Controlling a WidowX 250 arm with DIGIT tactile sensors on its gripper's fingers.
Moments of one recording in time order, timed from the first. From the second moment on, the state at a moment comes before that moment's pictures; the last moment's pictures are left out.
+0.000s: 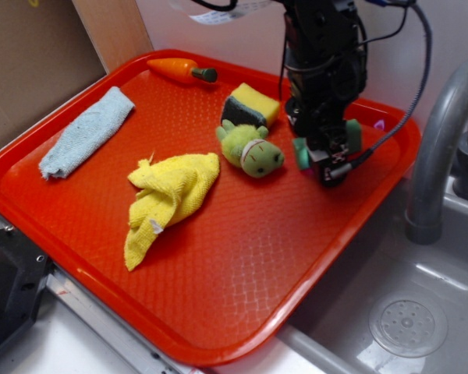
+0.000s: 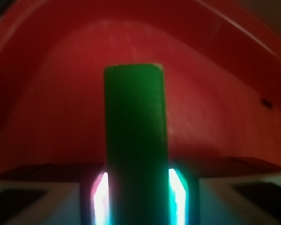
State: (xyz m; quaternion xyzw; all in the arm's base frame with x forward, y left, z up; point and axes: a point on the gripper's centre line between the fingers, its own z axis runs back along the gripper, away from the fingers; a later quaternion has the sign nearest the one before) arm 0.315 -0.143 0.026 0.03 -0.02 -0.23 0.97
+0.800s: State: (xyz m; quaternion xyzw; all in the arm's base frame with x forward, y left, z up) arm 0.246 -0.084 0.155 0.03 0.00 -0.11 0.99
